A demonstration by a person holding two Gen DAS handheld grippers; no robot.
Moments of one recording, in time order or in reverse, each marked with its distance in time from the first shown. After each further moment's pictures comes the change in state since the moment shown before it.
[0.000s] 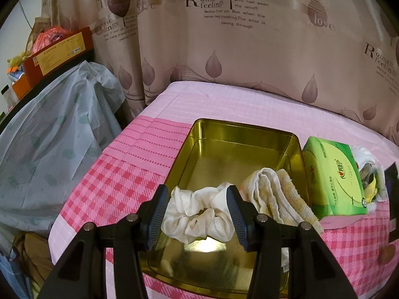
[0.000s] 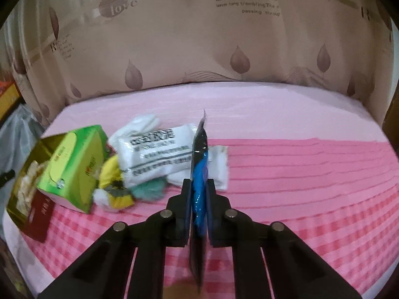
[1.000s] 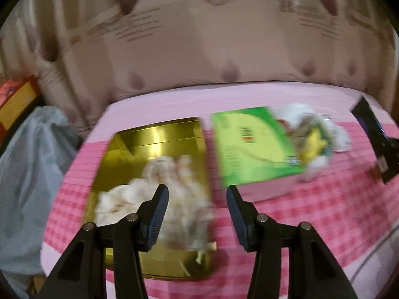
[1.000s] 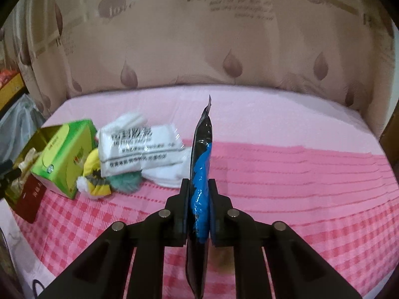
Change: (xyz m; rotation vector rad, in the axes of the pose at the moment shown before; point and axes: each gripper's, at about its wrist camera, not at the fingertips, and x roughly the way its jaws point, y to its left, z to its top) left arm -0.034 -0.111 -0.033 0.314 -0.027 -0.185; right arm -0.020 -0.039 0.009 -0.055 -0.031 0.013
